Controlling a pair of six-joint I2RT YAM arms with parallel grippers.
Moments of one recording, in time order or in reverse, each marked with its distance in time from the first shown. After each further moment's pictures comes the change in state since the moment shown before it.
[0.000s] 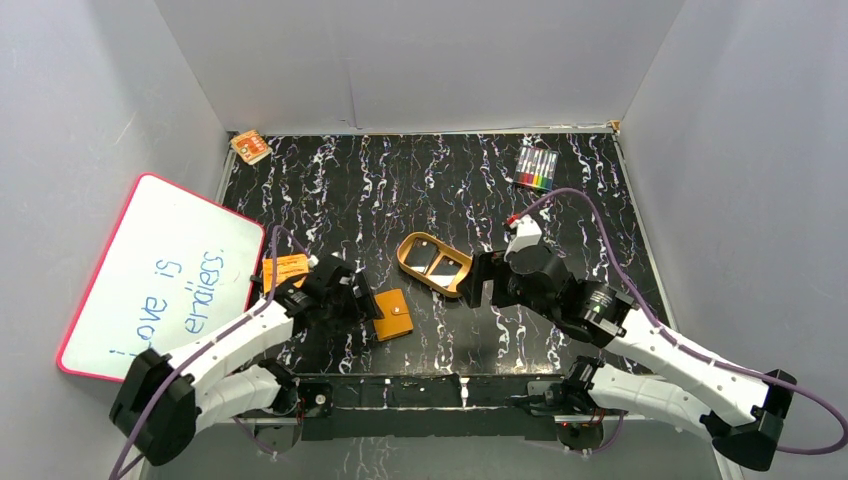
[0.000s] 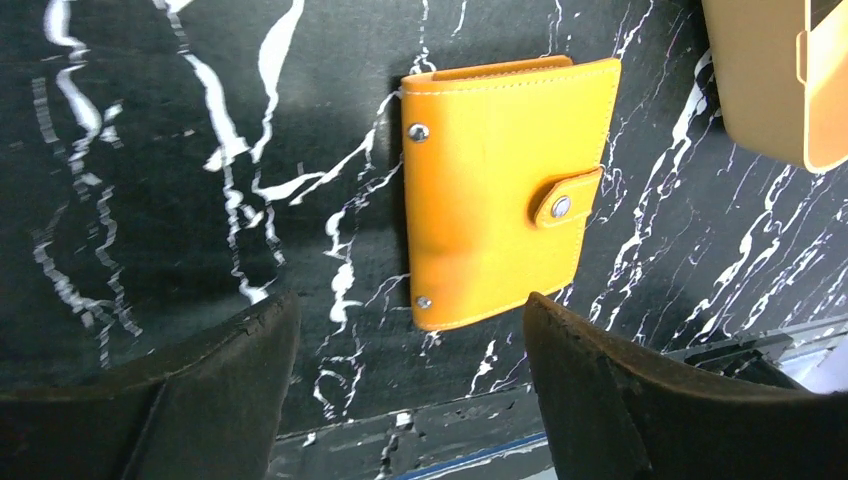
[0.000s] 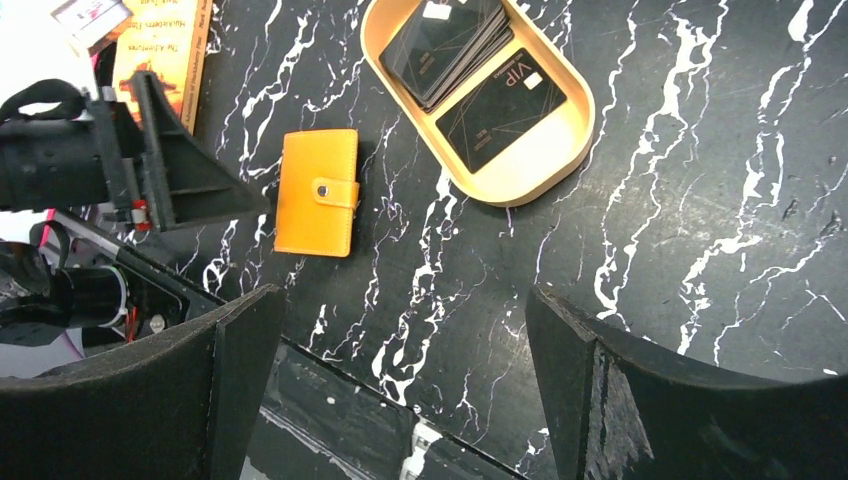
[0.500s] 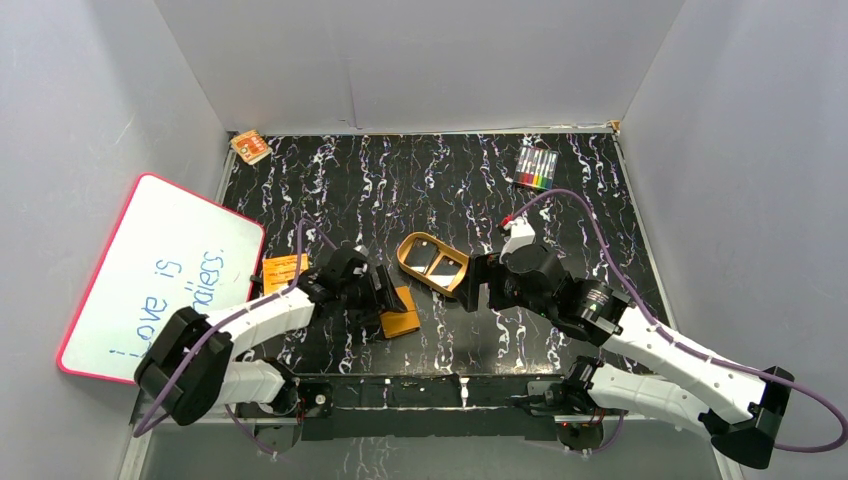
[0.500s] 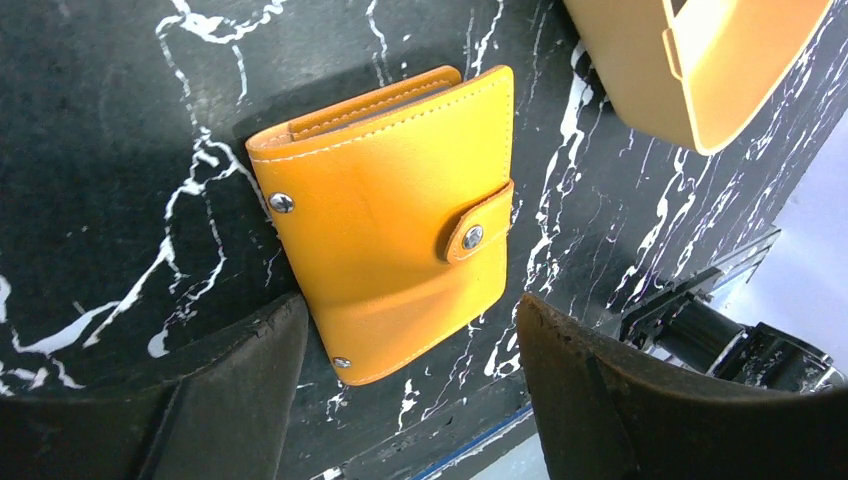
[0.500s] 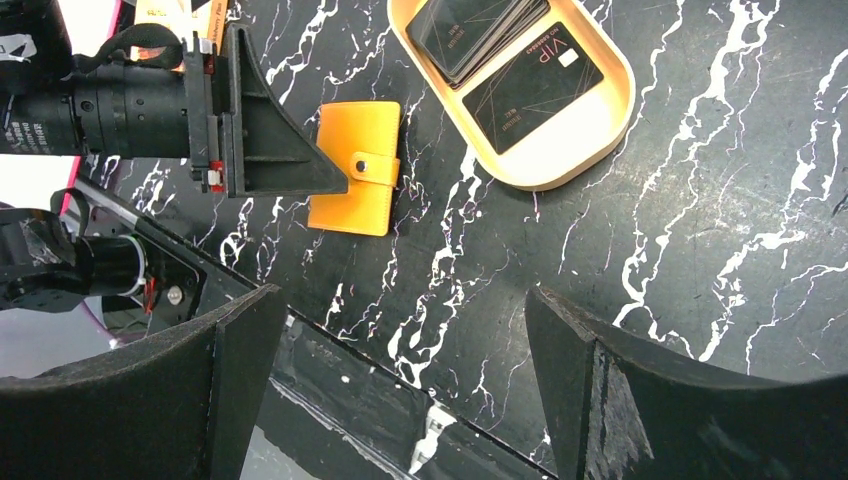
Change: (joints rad) left arm 0.003 0.254 -0.019 0.356 0.203 0.019; right arm 0.000 0.025 0.002 0.002 -0.076 0.006
